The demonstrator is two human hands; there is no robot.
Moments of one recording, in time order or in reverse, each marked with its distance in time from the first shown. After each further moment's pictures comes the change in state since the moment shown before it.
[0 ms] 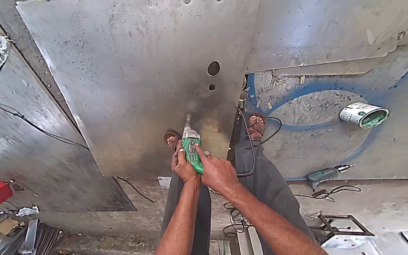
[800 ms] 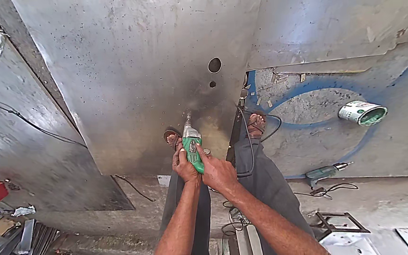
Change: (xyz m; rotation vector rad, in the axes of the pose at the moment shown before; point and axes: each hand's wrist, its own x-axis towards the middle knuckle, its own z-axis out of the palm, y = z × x) left_hand 0.002 -0.013 -0.013 -0.018 -0.019 0.029; right_hand 0.000 0.000 0.021 -0.017 0.038 0.026
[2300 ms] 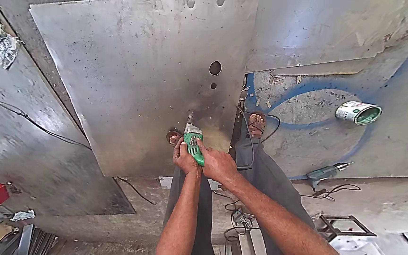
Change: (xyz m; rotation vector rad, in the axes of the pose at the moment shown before) left_hand 0.009 0.015 0.007 0.000 -0.011 0.000; right_hand 0.001 -0.009 -0.014 0.004 0.013 -0.053
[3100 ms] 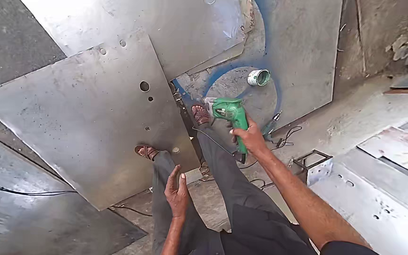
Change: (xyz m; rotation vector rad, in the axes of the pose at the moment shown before) left_hand -0.210 0.041 -0.093 0.495 -0.884 0.351; right_hand -0.213 0.271 -0.024 1.469 0.784 0.170
